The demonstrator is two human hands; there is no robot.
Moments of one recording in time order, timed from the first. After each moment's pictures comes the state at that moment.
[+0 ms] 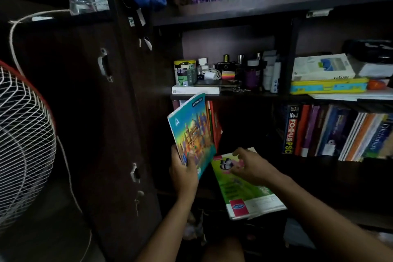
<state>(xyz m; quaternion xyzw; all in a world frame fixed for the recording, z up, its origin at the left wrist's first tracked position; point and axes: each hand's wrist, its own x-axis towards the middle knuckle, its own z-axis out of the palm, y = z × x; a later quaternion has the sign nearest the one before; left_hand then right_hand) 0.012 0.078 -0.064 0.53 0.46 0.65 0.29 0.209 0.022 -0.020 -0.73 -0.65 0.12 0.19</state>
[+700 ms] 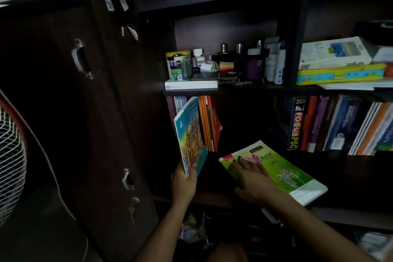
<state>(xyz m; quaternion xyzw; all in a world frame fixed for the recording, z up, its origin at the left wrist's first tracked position) 0.005 0.123 -0.114 0.63 0.52 0.48 0.33 0.209 0.042 -0.085 -0.71 -0.70 0.02 0.06</state>
